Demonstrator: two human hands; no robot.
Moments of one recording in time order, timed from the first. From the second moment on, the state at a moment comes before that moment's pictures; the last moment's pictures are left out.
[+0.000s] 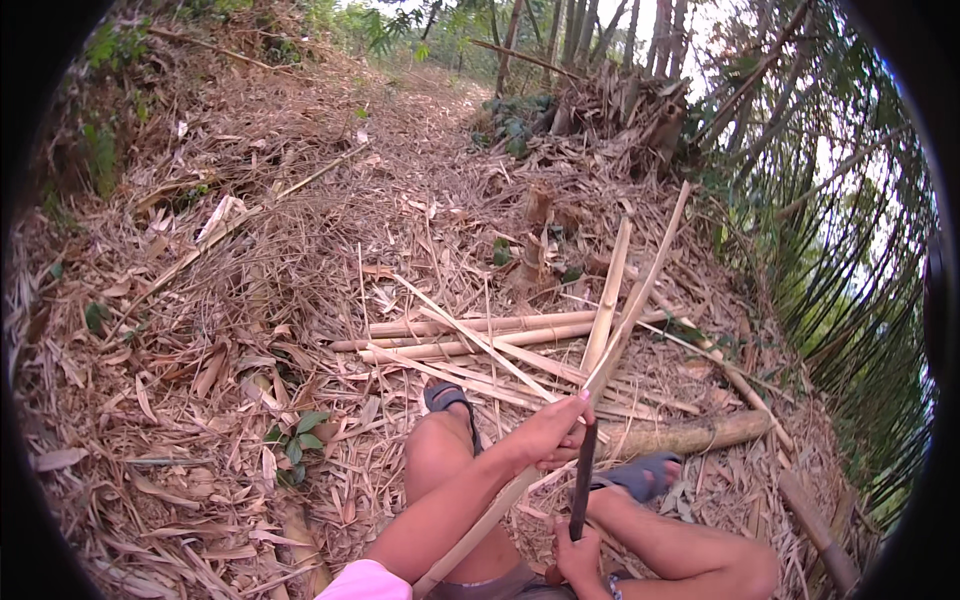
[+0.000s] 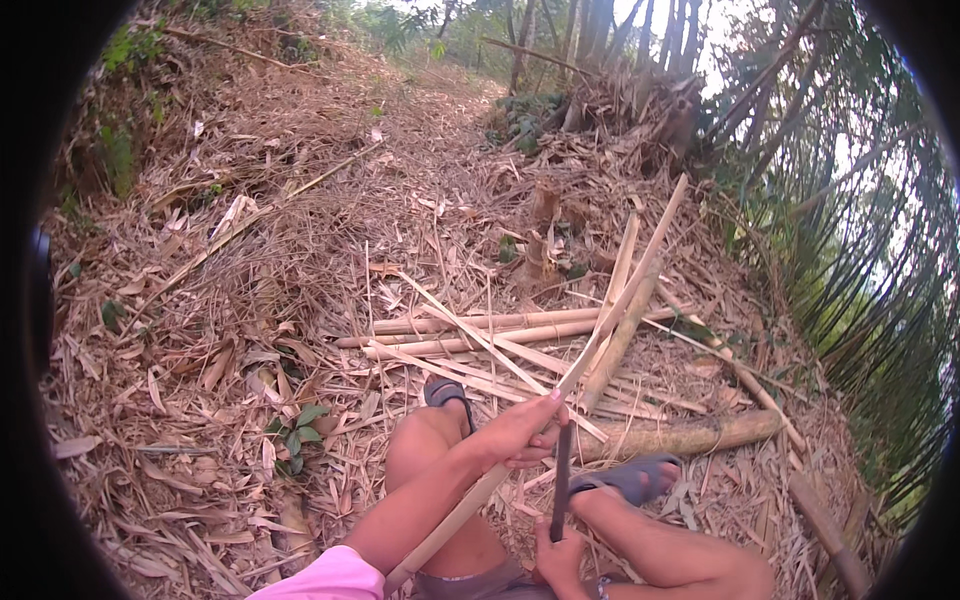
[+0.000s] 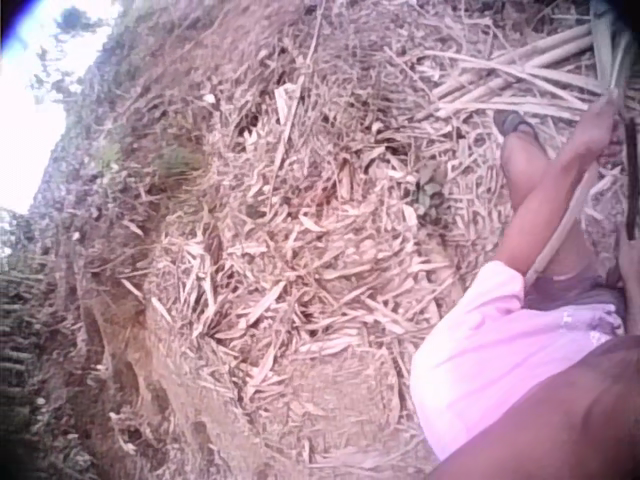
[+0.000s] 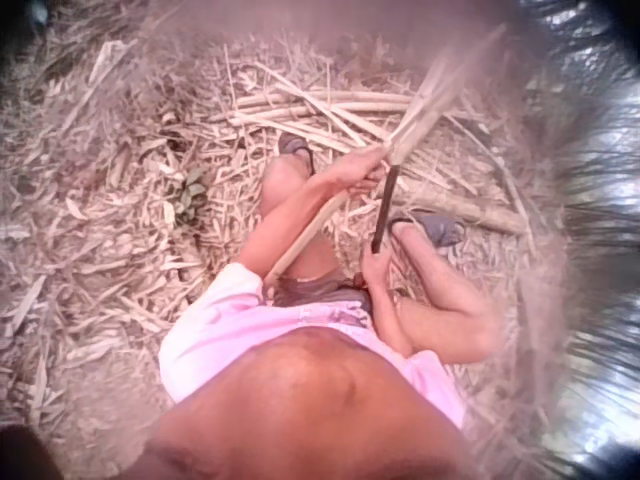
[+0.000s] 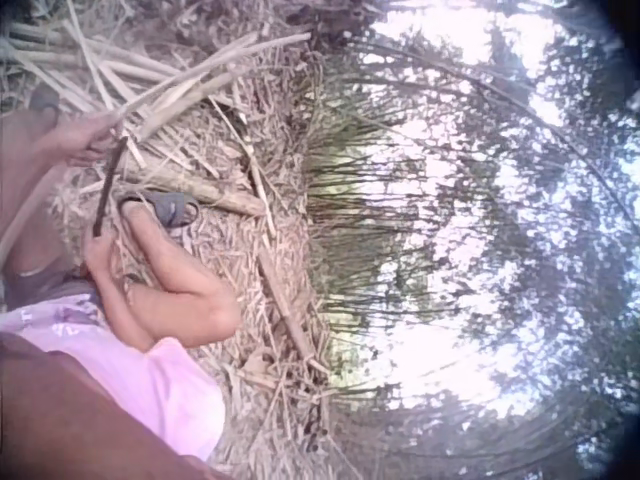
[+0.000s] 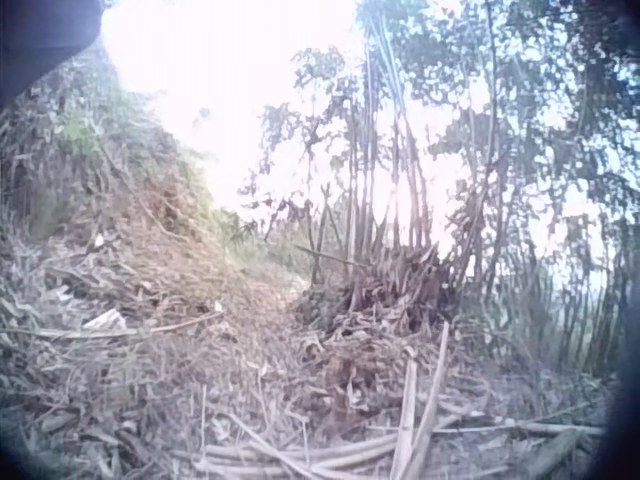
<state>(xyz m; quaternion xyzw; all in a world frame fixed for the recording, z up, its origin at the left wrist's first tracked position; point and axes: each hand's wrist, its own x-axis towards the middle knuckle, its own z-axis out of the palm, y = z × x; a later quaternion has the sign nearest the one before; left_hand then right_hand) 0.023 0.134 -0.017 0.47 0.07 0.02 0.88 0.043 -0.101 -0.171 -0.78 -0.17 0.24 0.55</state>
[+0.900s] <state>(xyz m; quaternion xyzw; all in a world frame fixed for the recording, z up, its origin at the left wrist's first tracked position) -0.084 0.052 0.037 0.53 0.22 0.05 0.82 0.016 -0.114 -0.081 -0.59 -0.27 0.30 0.70</state>
